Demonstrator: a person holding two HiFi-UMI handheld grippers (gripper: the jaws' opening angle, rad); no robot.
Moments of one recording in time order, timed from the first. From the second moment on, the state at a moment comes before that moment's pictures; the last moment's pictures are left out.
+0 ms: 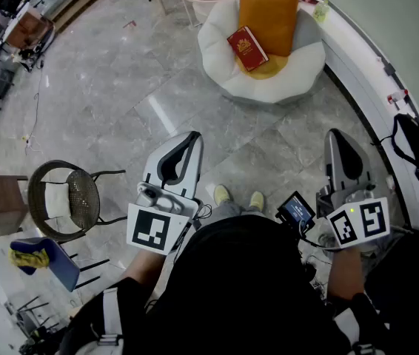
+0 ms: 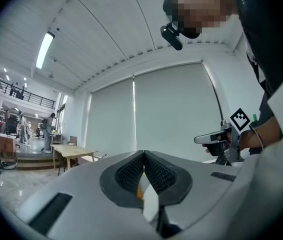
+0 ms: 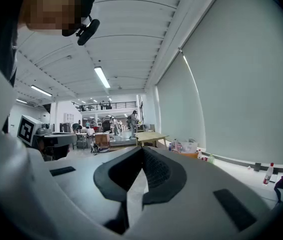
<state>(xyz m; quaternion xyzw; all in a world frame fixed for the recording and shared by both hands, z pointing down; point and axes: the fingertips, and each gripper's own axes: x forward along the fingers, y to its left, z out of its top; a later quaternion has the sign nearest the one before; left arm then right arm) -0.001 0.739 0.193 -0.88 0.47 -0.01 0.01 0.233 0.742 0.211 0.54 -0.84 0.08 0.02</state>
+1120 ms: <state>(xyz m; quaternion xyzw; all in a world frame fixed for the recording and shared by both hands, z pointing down) -0.110 0.702 0.207 -0.84 0.54 -0.03 0.00 0.129 0.725 0.222 0.58 -0.81 0.07 0.03</state>
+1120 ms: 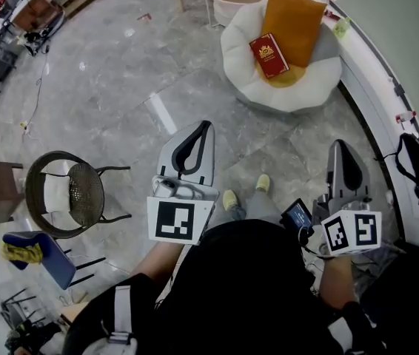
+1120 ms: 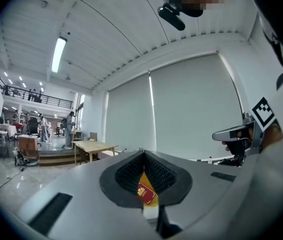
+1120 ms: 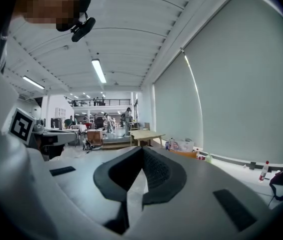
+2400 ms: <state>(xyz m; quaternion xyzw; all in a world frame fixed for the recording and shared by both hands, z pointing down) -0.089 0.583 0.226 -0.84 0.54 -0.06 -0.01 0.127 0.583 0.243 0.56 -0.82 0.10 0.03</state>
